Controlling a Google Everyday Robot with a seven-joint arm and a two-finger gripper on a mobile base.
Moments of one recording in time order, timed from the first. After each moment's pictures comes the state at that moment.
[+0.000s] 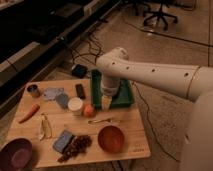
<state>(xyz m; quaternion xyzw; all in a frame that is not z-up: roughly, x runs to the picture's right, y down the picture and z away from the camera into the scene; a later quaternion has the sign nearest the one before) 0.007 0.049 0.739 -0.30 -0.01 0.12 0.95</state>
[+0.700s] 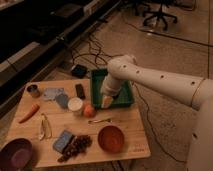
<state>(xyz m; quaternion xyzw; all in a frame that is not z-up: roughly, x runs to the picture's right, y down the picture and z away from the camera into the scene) -0.018 0.048 0.771 -0.28 -0.18 -0.03 0.94</state>
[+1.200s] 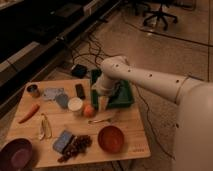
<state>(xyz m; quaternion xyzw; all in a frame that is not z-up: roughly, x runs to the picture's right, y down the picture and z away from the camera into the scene) -0.053 0.052 0.798 -0.30 -0.22 -0.10 0.92</state>
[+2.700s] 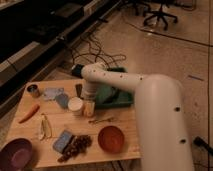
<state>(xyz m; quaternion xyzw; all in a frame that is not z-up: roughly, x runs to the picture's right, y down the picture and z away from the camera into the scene) -0.120 0.096 0.864 -0.36 -0.20 -0.11 0.90</state>
